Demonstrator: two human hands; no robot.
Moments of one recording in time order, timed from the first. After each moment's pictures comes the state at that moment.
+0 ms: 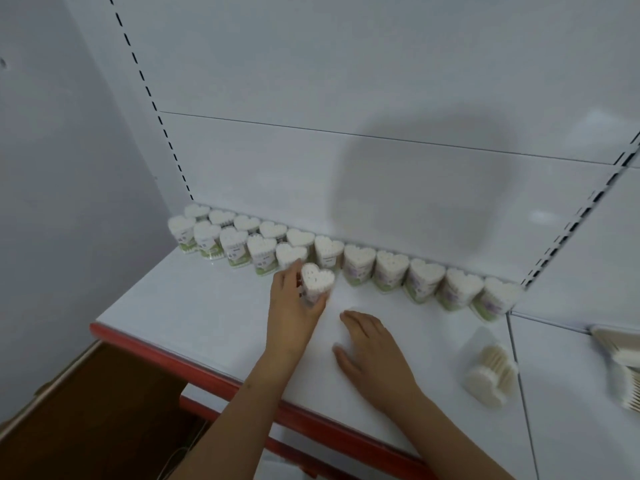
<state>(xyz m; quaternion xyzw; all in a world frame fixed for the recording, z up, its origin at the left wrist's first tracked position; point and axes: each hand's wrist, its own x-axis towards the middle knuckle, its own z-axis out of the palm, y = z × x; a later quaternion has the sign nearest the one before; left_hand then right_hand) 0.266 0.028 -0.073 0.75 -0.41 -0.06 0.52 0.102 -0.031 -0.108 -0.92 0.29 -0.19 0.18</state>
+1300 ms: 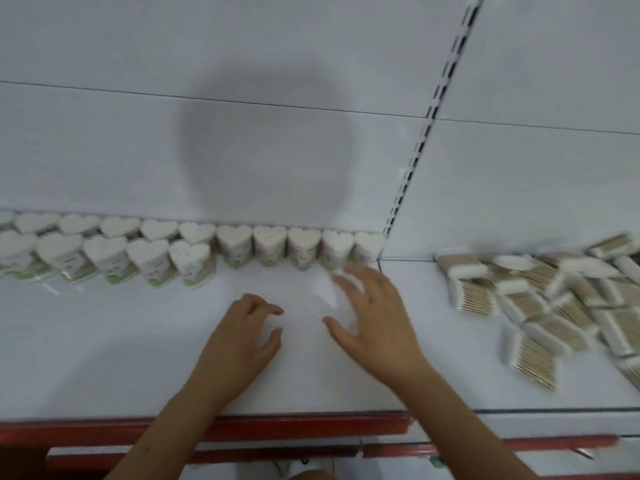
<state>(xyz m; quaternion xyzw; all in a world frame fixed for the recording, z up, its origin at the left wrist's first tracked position) 0.195 0.031 -0.085 0.66 -0.67 -0.10 0.32 -0.035 -0.048 -0.047 -0.87 0.42 -0.26 0.04</state>
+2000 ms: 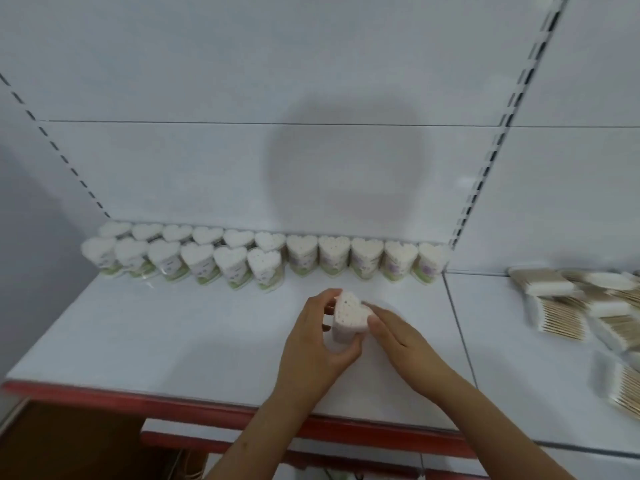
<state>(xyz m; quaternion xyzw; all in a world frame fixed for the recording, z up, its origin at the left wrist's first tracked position) 0.163 0.042 -0.065 0.63 -0.58 -0.15 0.49 -0.001 -0.031 -0.057 -0.75 0.41 -0.20 0.48</state>
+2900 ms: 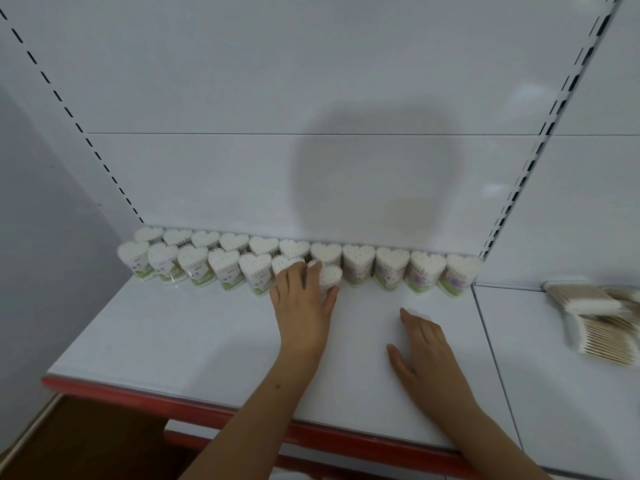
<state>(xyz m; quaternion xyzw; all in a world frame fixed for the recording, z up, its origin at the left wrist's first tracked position) 0.230 -0.021 -0.079 0.77 -0.50 0.22 0.33 0.008 -0.044 -0.111 -0.85 0.45 -0.24 0.15</state>
